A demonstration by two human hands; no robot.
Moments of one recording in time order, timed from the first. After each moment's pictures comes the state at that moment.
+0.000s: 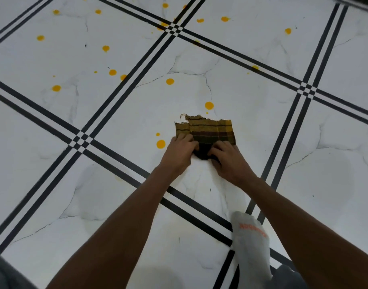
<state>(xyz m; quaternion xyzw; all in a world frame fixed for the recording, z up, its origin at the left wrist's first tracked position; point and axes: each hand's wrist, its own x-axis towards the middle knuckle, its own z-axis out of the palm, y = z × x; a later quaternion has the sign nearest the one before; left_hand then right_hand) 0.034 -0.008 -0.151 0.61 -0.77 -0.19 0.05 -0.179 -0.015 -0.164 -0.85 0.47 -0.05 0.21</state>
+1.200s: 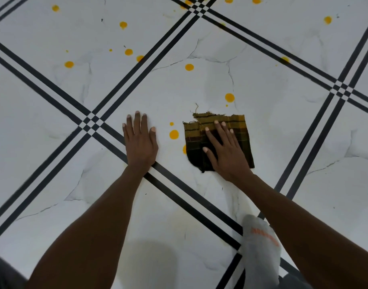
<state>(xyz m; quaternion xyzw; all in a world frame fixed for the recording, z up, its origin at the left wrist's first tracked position) 0.150 0.029 -0.211 0.82 -0.55 -0.08 0.15 -0.132 -0.020 -0.202 -0.86 0.48 -0.08 0.14</state>
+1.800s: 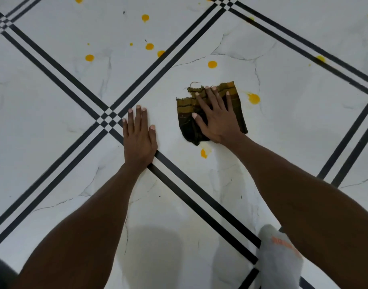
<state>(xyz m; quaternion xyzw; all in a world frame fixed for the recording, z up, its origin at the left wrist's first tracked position) 0.205 0.040 -0.221 0.82 -0.56 -0.05 0.15 -0.023 -0.113 -0.204 -0.89 0.45 -0.05 0.08</state>
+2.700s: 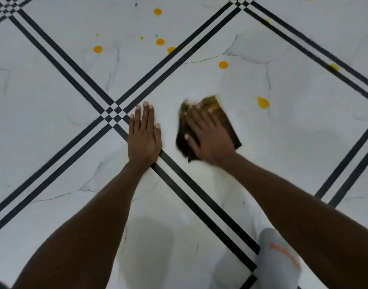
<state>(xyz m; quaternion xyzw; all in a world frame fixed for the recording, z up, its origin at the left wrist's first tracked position) 0.202 0.042 -0.221 0.82 -0.55 -0.07 0.14 -0.003 -0.060 -0.191 -0.93 0.35 -0.02 0.09</state>
